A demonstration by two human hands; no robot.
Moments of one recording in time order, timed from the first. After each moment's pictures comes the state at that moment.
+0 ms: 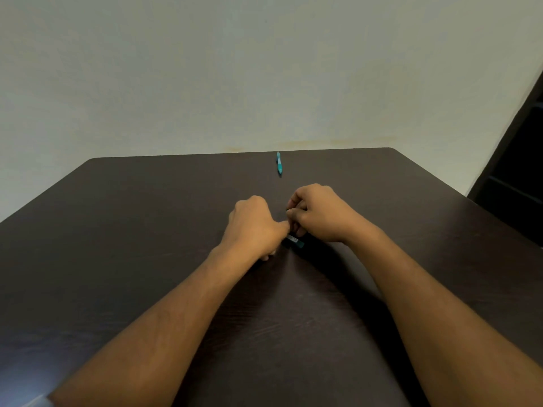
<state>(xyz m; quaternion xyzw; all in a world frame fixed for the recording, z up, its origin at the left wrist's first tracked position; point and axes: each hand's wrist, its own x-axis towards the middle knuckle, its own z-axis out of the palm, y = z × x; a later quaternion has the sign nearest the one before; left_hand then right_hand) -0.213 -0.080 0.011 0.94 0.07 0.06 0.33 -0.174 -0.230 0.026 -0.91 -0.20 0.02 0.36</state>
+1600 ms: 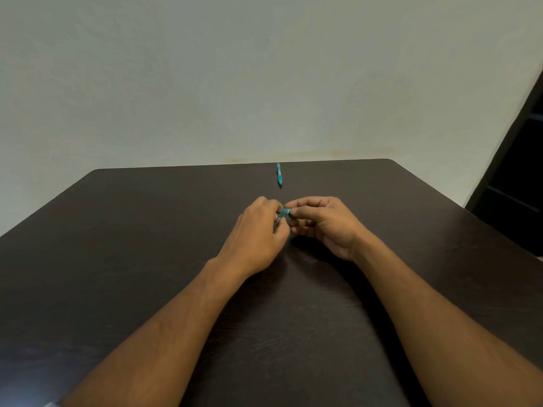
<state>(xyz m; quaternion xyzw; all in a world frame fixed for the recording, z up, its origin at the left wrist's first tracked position) -0.214 -0.074 0.008 0.93 -0.12 0.22 0.28 -0.162 -0.242 0.006 -0.64 -0.13 0.13 0.74</state>
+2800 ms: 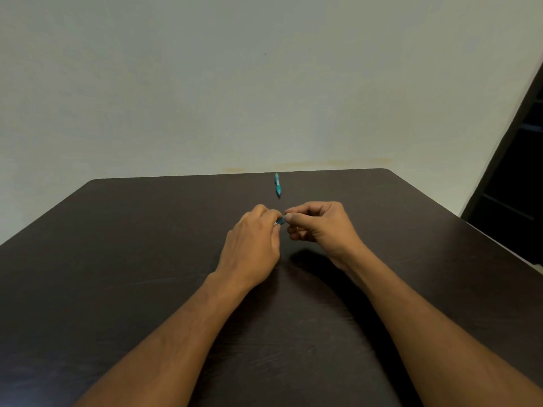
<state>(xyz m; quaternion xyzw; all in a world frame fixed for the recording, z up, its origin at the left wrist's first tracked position) -0.214 -0.073 0.006 0.93 -0.11 0.26 0.23 -0.167 -0.234 0.011 -0.69 -0.15 0.01 0.71</state>
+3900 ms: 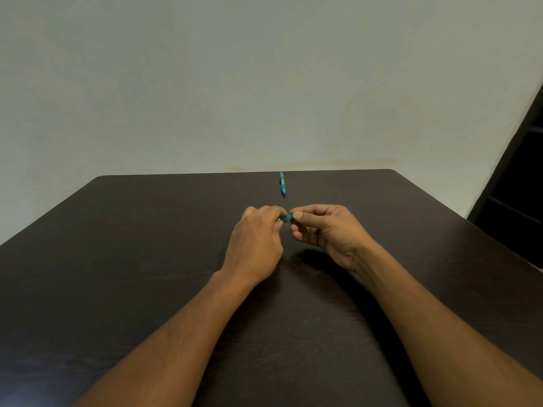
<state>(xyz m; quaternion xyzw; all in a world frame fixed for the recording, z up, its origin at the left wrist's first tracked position) -0.213 -0.072 0.005 0.92 -0.08 0.27 0.28 -0.164 -0.237 0.012 -0.58 -0.11 0.14 0.79</state>
